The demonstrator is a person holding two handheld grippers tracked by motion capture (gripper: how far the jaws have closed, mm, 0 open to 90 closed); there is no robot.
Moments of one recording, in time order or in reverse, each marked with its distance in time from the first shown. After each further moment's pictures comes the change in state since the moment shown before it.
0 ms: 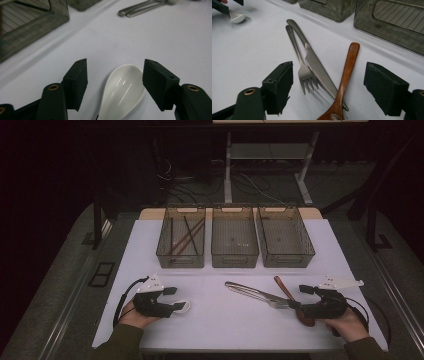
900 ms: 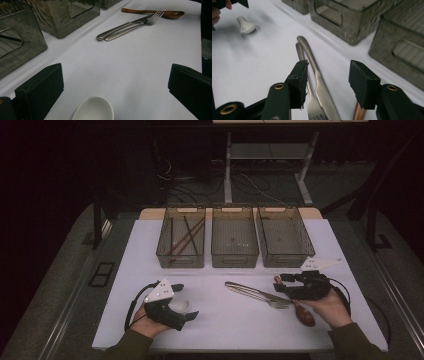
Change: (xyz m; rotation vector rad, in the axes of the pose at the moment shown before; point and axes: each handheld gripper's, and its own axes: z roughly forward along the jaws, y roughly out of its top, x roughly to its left) left arm -0.036 0.015 0.008 -0.146 -0.019 0.054; right arm 0.009 0.055 0.024 0.054 0.060 -0.051
